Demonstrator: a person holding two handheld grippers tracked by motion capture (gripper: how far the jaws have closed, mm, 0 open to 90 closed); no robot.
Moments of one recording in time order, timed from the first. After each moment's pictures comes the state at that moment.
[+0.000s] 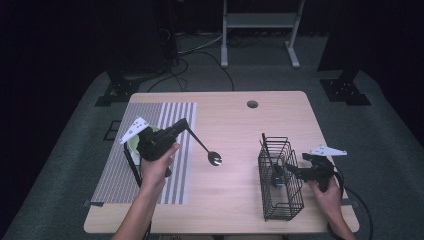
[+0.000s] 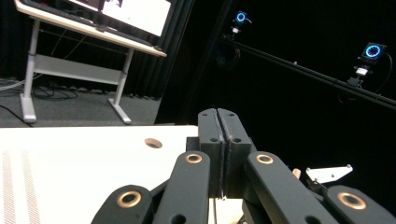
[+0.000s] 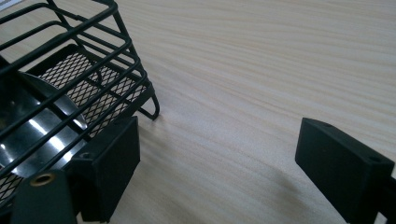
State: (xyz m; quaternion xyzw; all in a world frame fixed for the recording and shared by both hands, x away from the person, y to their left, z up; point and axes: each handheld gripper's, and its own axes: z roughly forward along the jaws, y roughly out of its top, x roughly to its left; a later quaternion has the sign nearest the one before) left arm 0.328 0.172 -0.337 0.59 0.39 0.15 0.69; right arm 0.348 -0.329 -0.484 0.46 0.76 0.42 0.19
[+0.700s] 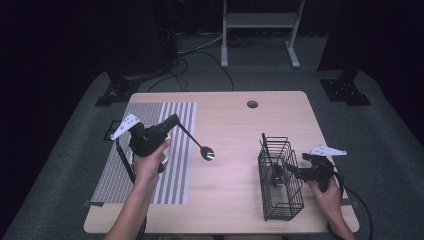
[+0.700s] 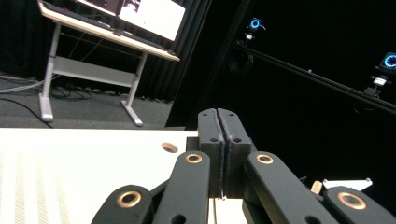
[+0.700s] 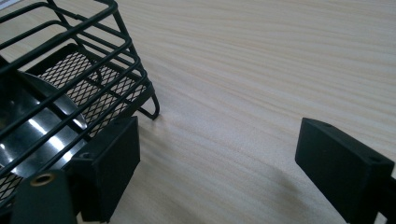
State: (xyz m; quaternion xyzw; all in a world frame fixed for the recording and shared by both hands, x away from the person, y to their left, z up) left arm 0.337 0.191 -0.335 0.58 0.41 0.16 0.69; right arm 0.348 -0.328 -0.484 0.46 0.76 0.42 0.19
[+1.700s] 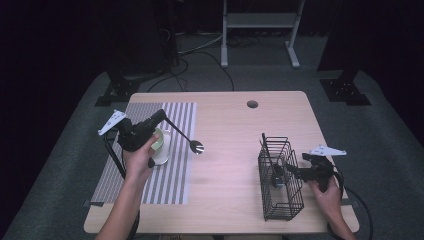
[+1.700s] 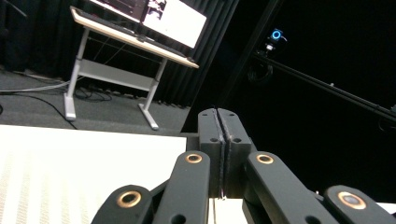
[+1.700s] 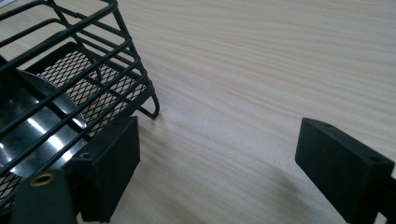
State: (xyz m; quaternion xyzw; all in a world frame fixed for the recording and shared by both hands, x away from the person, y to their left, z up) left arm 0.350 0.219 -0.334 0.55 0.45 0.18 0.68; right arm 0.348 -0.328 -0.484 0.46 0.76 0.42 0.19
